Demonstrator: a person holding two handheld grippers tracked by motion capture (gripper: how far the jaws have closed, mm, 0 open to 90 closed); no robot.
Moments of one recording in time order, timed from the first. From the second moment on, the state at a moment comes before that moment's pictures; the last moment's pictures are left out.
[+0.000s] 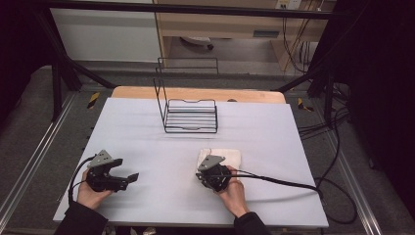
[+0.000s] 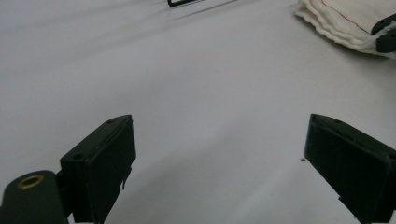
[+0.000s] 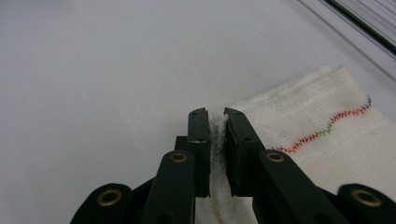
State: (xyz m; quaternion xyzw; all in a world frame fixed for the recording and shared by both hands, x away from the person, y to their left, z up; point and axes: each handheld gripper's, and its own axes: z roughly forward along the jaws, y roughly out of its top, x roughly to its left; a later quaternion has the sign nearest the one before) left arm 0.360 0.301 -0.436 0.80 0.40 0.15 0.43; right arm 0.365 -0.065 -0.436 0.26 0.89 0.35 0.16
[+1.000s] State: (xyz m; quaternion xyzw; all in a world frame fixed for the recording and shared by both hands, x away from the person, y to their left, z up) left arm 0.369 0.248 -0.410 0.81 0.37 0.13 0.44; right arm 0.362 -0.170 -0.416 0.37 0.81 0.43 0.14
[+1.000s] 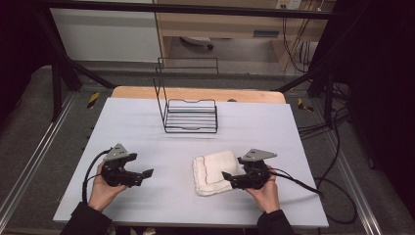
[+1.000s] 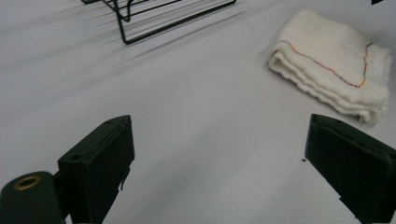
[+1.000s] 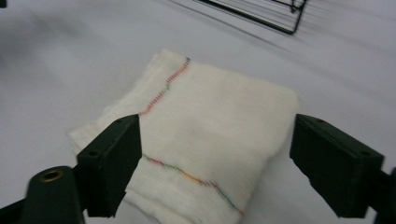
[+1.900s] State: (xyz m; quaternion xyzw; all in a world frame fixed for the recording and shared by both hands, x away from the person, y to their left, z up) left arm 0.430 0.108 -0.433 0.86 0.35 0.08 0.38; right arm 0.351 -0.191 -0.450 0.45 0.80 0.38 0.10
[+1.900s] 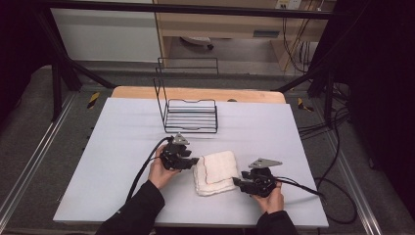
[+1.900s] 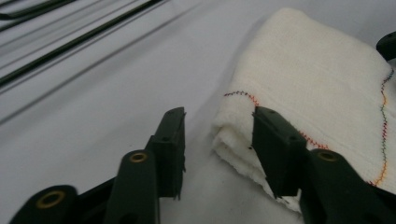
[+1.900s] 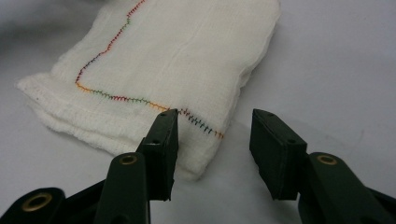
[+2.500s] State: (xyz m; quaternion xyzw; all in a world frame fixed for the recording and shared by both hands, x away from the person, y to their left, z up) left arm 0.430 0.106 -0.439 0.85 0.37 0.05 0.36; right arm 0.354 -0.188 -0.449 0.48 0.79 0.39 0.04
